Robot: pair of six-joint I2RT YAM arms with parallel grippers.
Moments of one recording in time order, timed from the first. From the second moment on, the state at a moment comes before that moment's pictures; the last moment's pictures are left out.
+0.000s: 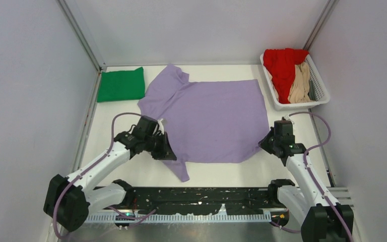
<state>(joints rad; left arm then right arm) -0.51 1.09 0.69 -0.60 0.43 -0.68 0.03 0.87 0.47 -0.48 0.01 0.65</state>
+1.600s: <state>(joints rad) -0.03 2.01 1.61 -0.42 0.35 -0.63 -0.02 1.51 0.95 -0.25 0.14 0.60</state>
